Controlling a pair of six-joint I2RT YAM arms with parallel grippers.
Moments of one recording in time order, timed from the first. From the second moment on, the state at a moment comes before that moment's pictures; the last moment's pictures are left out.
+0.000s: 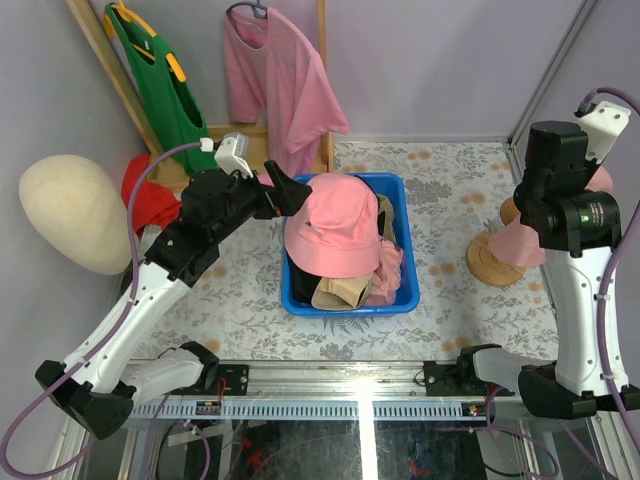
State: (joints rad) left arm -0.54 1.05 1.17 -0.30 0.07 -0.58; right arm 0.17 1.20 1.82 -1.11 0.92 0.29
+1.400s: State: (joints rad) left arm -0.50 1.00 1.07 -0.23 0.03 -0.57; right arm -0.16 1.31 1.61 -0.87 0.40 0.34
